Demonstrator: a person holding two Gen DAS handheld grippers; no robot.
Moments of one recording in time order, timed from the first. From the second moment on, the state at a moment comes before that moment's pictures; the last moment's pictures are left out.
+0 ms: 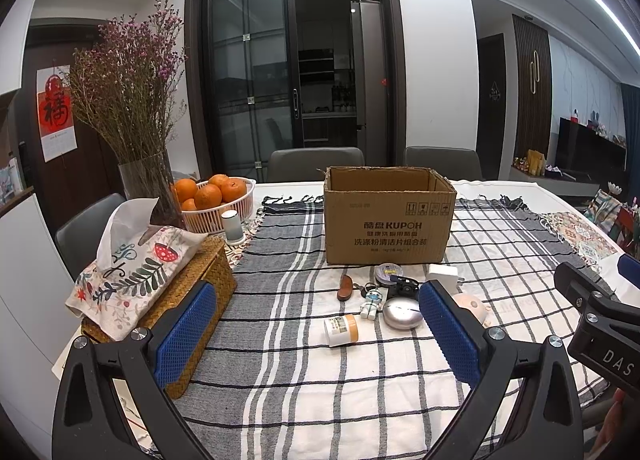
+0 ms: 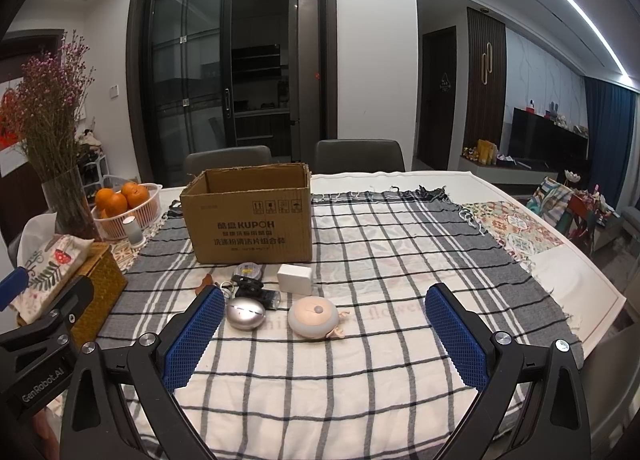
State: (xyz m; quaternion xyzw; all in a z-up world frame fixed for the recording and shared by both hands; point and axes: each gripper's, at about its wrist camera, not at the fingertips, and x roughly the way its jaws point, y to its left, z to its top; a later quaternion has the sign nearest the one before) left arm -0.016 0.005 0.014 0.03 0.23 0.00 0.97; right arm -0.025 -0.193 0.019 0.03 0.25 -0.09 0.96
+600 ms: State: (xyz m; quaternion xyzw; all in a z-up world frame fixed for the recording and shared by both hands) left arm -0.010 0.004 0.010 0.03 0.24 0.00 0.97; right arm -0.022 -0.195 0.015 0.03 0.25 -0.09 0.96
